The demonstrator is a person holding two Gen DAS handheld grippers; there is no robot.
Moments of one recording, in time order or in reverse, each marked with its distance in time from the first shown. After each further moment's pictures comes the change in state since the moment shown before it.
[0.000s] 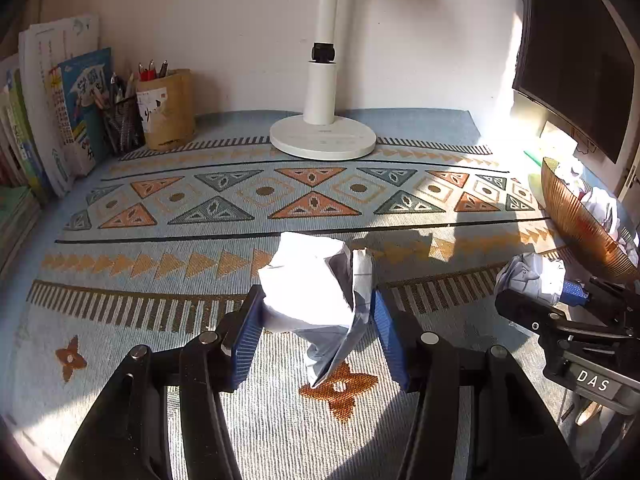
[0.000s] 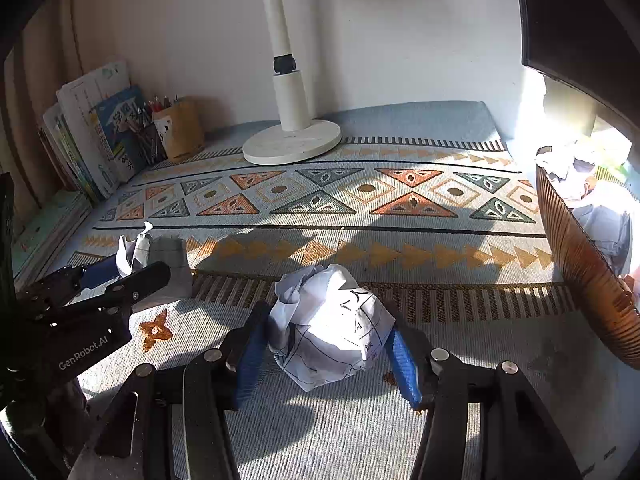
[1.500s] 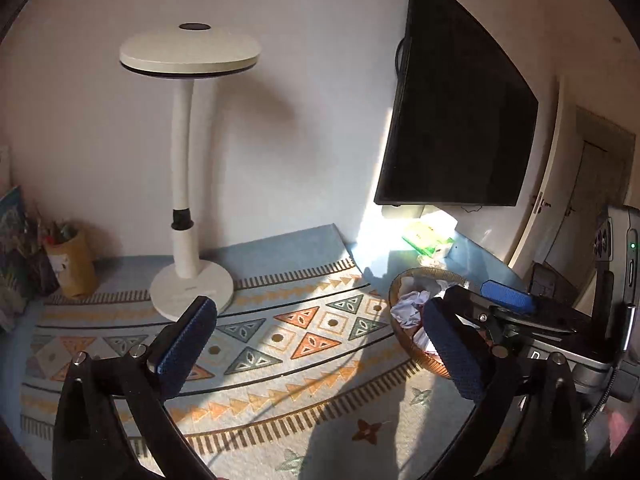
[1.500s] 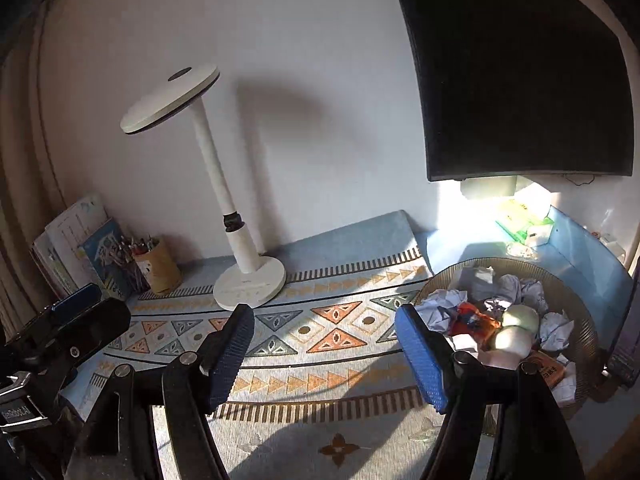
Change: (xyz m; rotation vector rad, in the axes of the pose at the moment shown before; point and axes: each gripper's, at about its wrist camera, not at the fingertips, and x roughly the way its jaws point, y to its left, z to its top) left arm -0.112 -0.065 0.117 0.079 -0.261 -0.314; right arm -0.117 -0.025 0.087 0.123 -0.251 -0.113
